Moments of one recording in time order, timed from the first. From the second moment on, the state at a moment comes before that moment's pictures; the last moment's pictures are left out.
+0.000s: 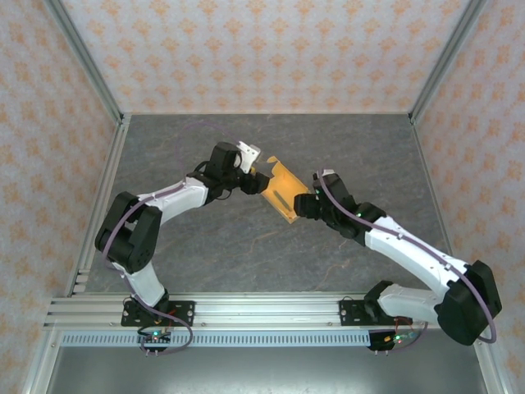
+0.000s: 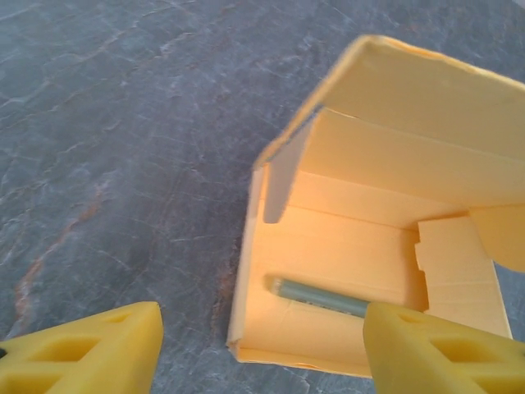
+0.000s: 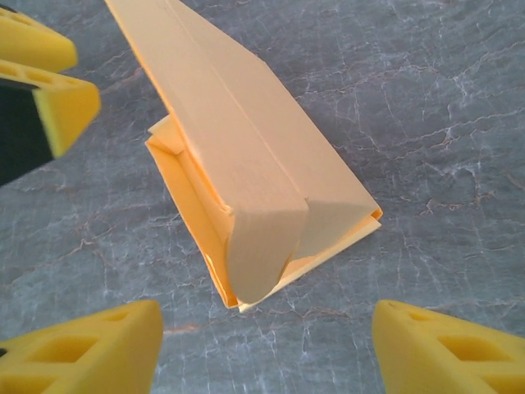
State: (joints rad) left arm -0.42 1.73 1.08 0.00 0.31 -0.04; right arm 0.65 1.14 0.79 -0.43 0.16 0.52
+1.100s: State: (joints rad) left arm -0.49 1.92 0.94 0.27 0.52 -0.34; right arm 0.56 1.09 0.80 -0.49 0.22 0.48
